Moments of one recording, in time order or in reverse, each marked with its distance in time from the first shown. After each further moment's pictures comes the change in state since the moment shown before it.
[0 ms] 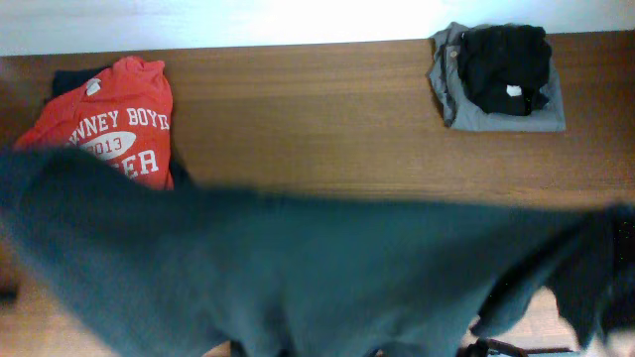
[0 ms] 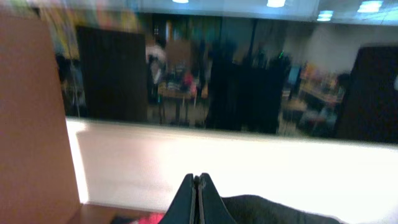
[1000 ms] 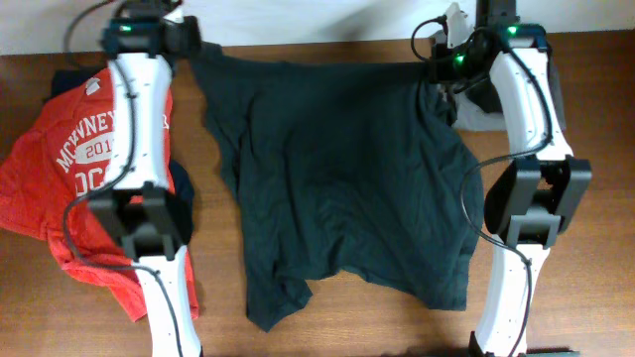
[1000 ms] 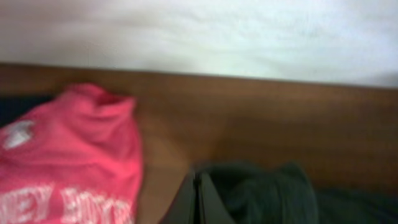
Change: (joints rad) left arm -0.068 1.125 -0.190 0.407 -0.027 0.000; right arm 0.282 1.238 -0.133 0.655 0.014 -0.047
